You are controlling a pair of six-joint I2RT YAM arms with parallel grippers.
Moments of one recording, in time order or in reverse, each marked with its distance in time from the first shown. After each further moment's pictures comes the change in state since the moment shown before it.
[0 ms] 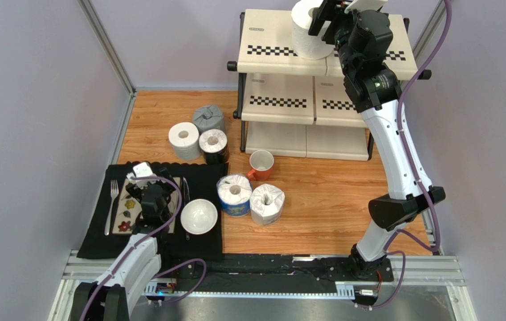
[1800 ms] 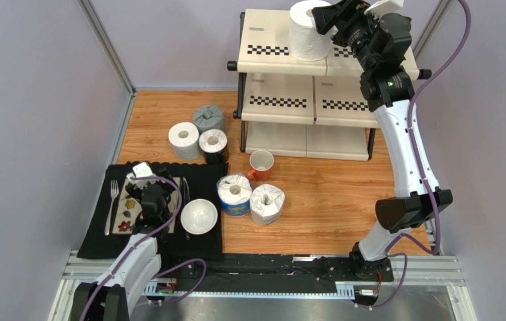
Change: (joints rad) left arm 0.000 -0.002 0.000 -0.003 -0.007 -0.001; right arm -0.165 -0.049 -0.156 0.141 -0.431 0.408
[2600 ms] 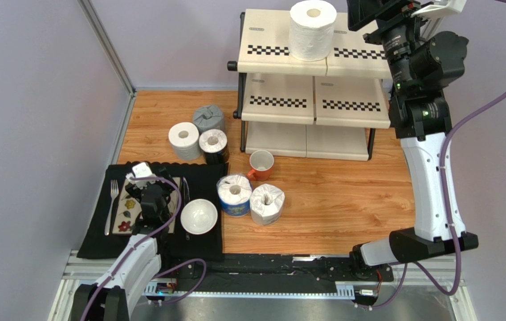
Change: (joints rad) left arm 0.000 -0.013 0.000 0.000 -0.002 -0.001; right arm -0.022 -0.242 -0.101 0.105 0.071 -0.044
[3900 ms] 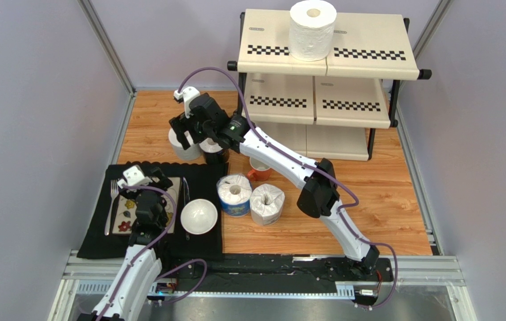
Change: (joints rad) left arm 0.000 -0.240 0.000 -0.090 -0.050 -0.001; right arm 0.764 0.901 0.419 -0.449 0.109 -0.385
